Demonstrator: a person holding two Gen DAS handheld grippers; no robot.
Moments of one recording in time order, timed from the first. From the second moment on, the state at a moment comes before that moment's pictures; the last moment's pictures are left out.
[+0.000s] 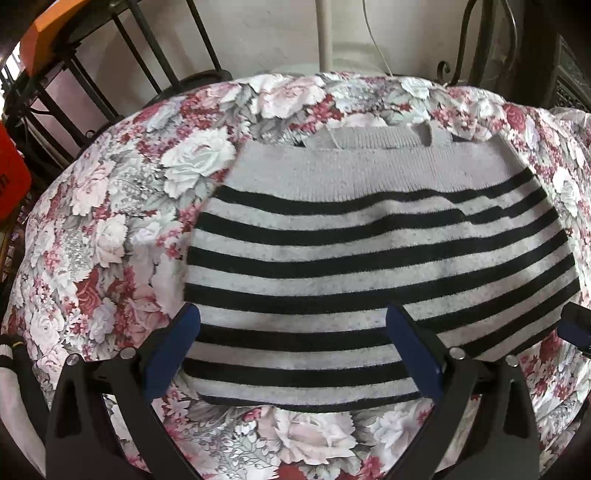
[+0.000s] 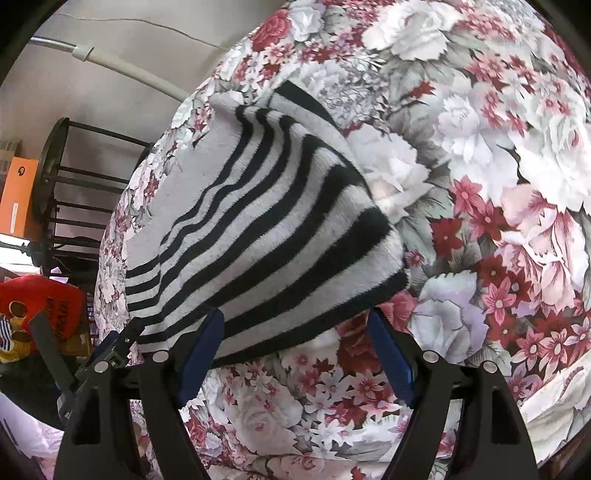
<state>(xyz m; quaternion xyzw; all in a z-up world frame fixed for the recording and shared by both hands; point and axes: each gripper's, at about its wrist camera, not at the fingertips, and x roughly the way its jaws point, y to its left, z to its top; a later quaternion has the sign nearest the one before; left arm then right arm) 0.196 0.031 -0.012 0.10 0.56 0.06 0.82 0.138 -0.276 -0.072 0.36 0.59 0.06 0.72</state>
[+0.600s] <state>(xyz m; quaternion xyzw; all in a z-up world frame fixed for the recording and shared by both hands) 0.201 0.014 -0.070 0.05 0.64 0.03 0.77 0.155 -0.286 -0.109 0.42 0.52 -0.02 0.74</state>
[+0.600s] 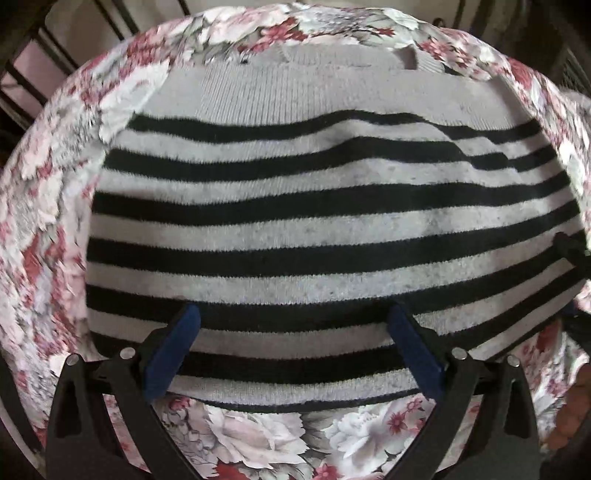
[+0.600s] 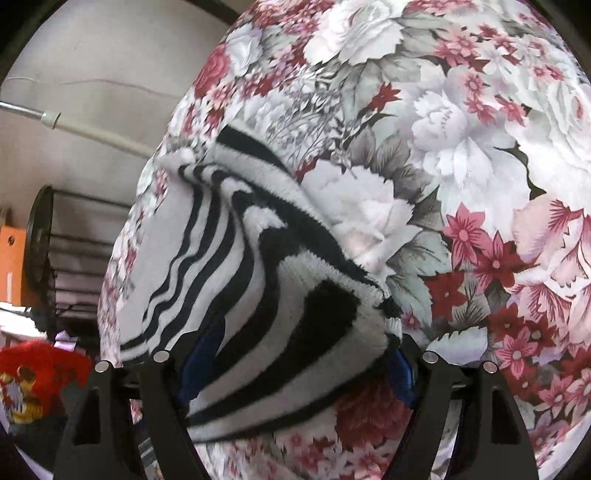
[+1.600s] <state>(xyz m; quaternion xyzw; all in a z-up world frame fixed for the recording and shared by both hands) 0.172 0.195 0.001 -0.05 0.60 0.12 0.79 0.181 -0.013 0.021 0.21 0.48 0.14 0.84</state>
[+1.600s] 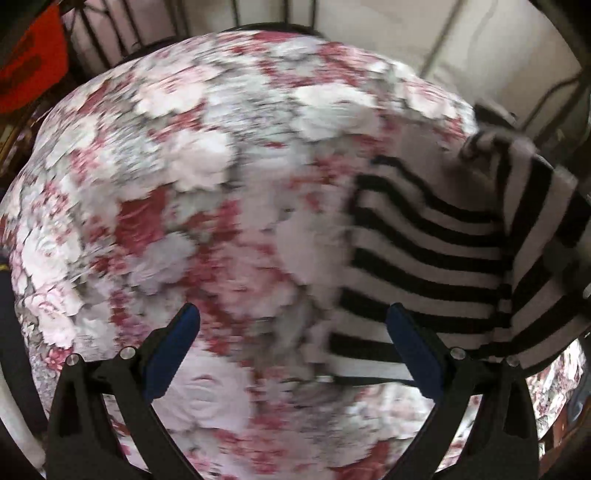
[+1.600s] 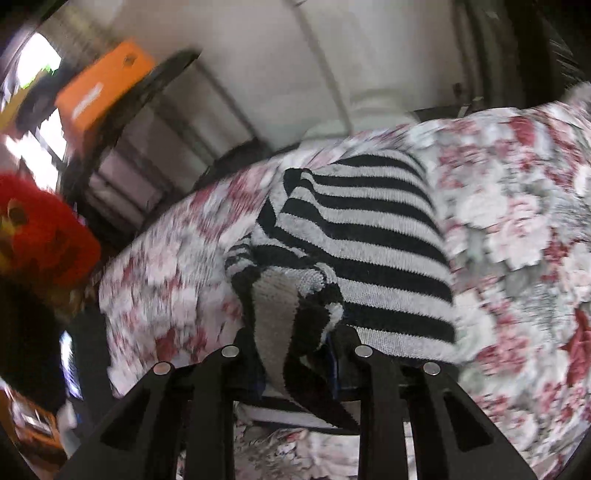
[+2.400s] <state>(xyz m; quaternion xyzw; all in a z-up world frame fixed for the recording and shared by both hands) 0.185 0.188 -0.012 -0.03 0.60 0.09 0.79 0.206 -0.026 0.014 0.14 0.51 0.21 0.82</state>
